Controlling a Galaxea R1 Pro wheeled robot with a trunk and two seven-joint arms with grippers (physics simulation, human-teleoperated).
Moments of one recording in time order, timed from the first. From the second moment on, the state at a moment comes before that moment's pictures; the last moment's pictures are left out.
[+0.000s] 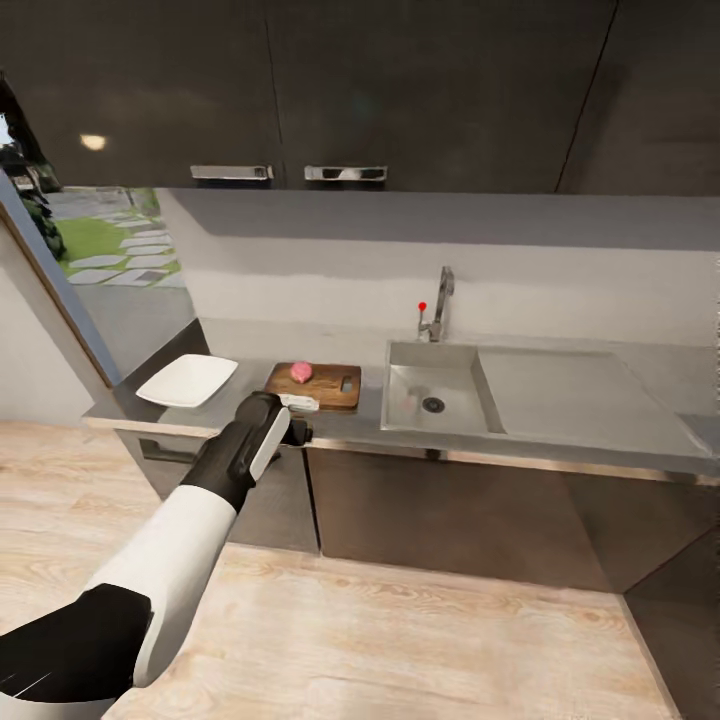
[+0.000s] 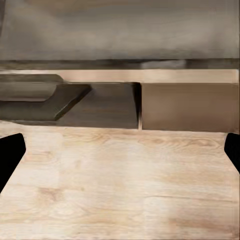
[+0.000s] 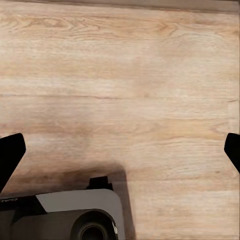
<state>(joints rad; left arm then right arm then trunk) -1.02 -0.12 -0.19 -0.84 0.16 1.01 0.28 -0.29 -0.07 1.22 -0.03 -1.30 -0.51 -0.07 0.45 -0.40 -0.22</state>
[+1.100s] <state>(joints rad) -0.95 -0.10 -0.18 0.07 0.17 0.09 0.14 -0.29 -0.06 1.22 -0.03 -1.30 -0.51 -0.07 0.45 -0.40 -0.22</state>
